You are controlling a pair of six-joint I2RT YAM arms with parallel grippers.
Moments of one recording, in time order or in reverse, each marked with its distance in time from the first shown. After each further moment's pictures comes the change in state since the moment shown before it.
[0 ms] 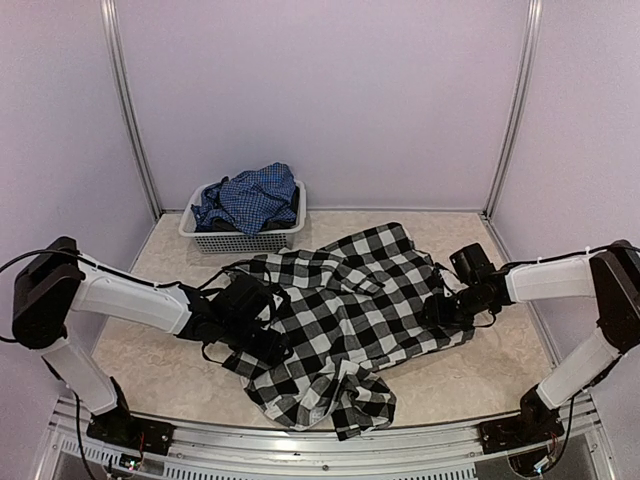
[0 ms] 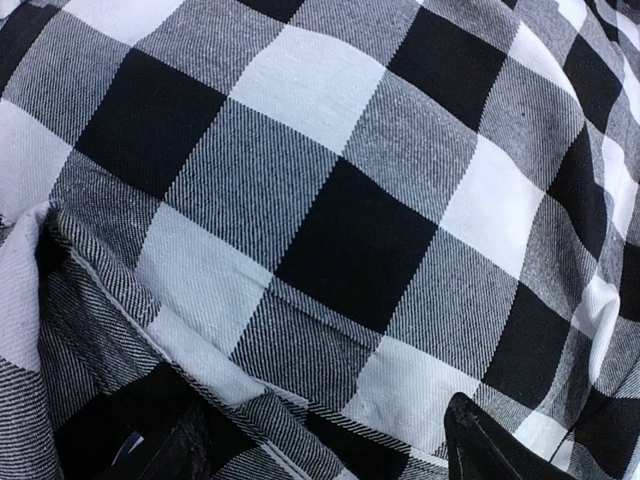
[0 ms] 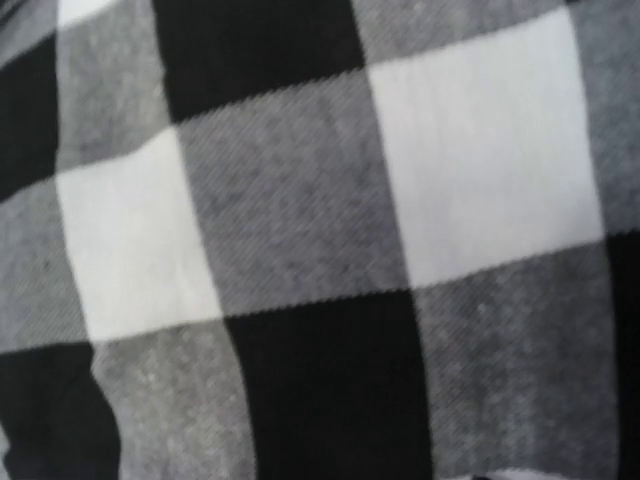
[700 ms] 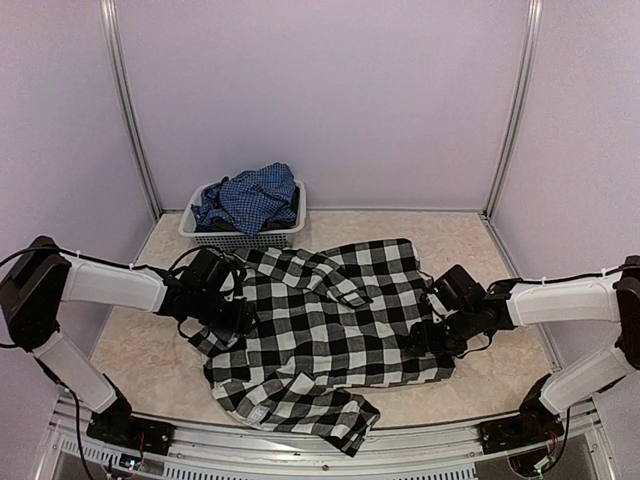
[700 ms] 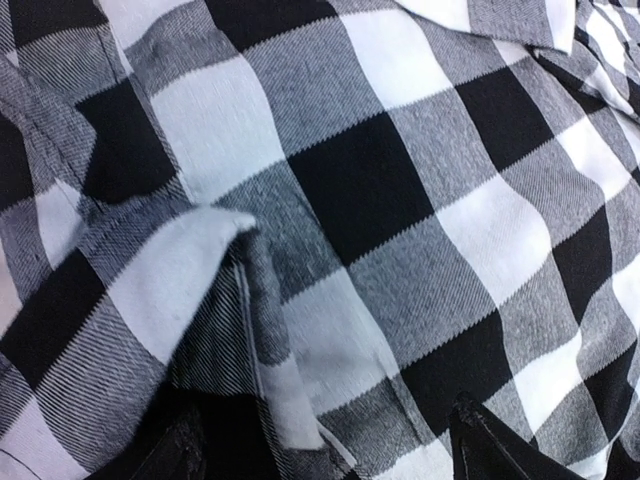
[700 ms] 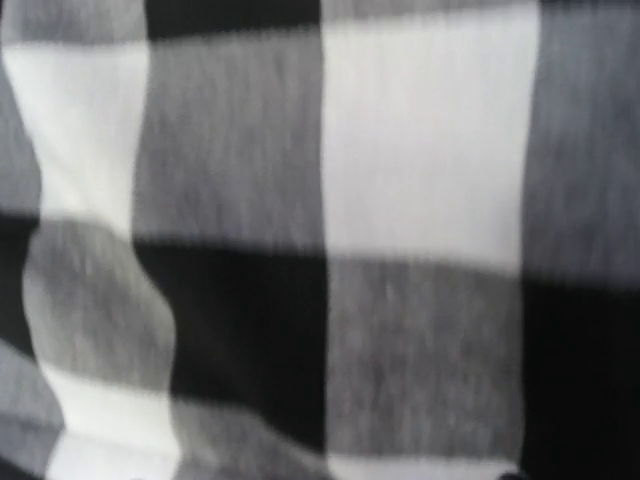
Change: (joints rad) left arm 0.300 -0.077 -0.050 -0.013 0.028 0.012; right arm 0.282 -0.158 -0.089 -0.126 0.098 0.248
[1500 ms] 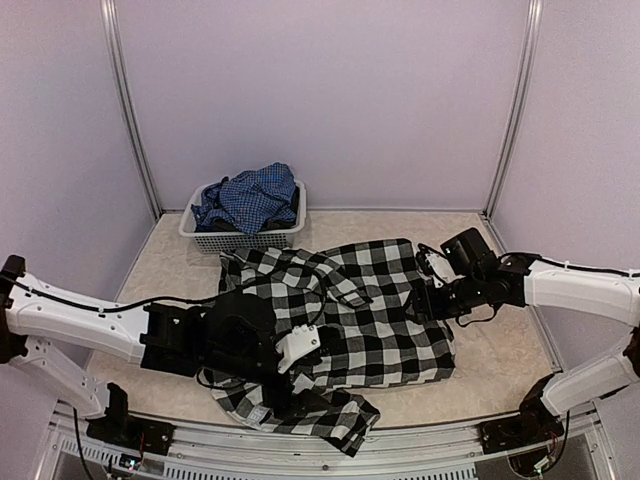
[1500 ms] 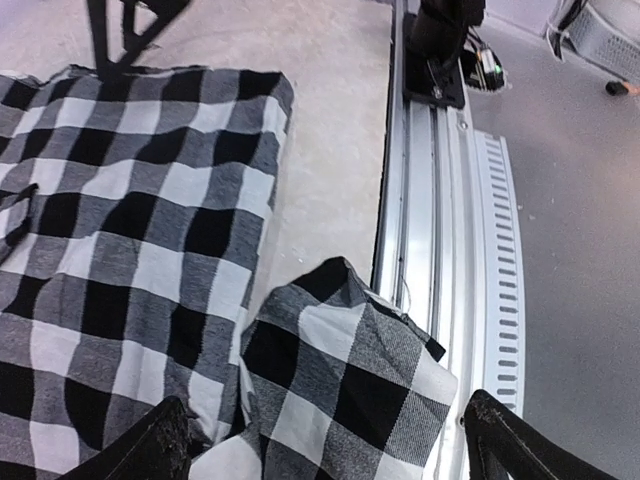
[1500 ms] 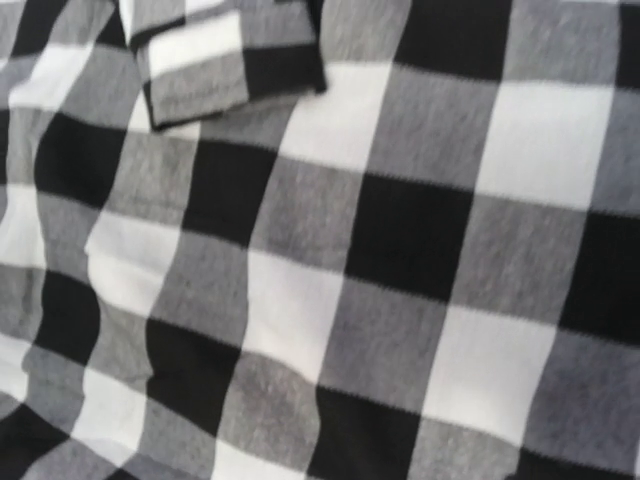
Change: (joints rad) left arm -0.662 -0.240 0.067 0.069 0.119 0.317; right arm -0.040 -0.080 0.174 -0.060 0.000 -0.222
